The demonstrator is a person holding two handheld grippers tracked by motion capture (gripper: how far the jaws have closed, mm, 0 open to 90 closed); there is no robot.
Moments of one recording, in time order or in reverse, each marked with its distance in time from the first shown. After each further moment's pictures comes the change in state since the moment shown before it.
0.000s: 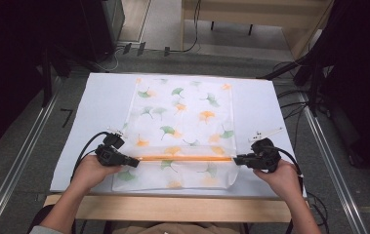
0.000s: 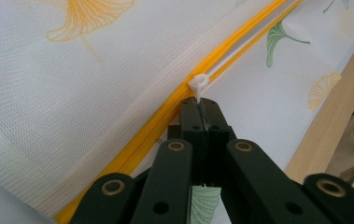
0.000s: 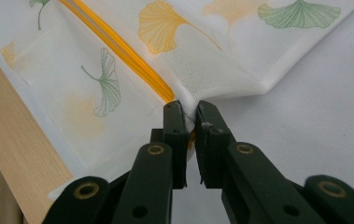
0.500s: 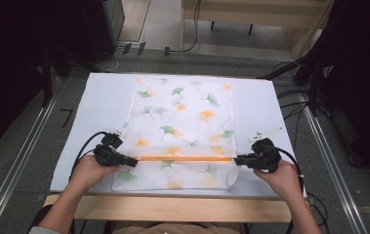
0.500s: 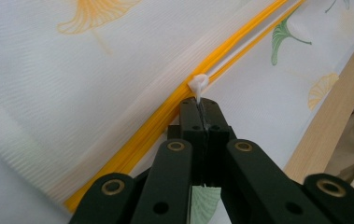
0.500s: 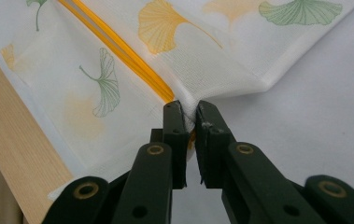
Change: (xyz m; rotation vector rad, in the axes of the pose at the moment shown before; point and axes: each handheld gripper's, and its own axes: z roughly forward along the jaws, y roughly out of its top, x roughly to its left) left arm 0.003 -0.002 -0.003 0.001 0.004 -0.003; right arm 0.000 -0.001 0.000 0.004 -0.002 0.006
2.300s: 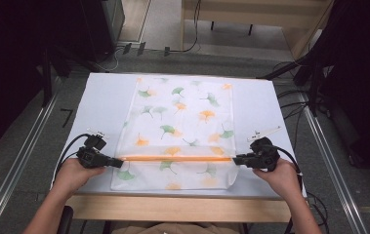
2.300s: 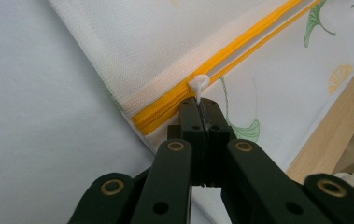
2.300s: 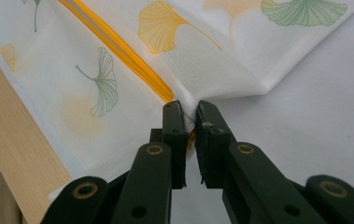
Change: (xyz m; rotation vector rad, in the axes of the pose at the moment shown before) left arm 0.023 -0.026 -0.026 -0.022 0.041 -0.060; right arm -0.003 0.003 0.004 0.019 0.010 -0.004
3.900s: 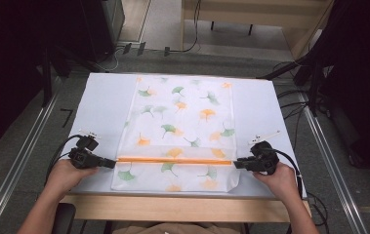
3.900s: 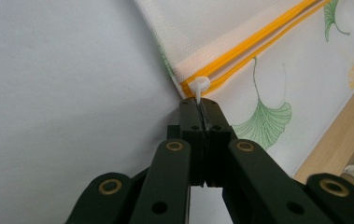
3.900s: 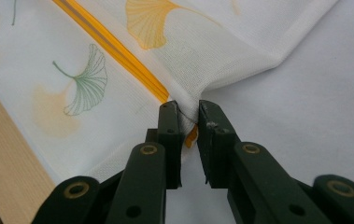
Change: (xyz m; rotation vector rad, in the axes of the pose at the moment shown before) left arm 0.019 -0.011 -0.008 -0.001 0.010 -0.039; right arm -0.009 -0.015 0.015 0.017 -0.007 0.040
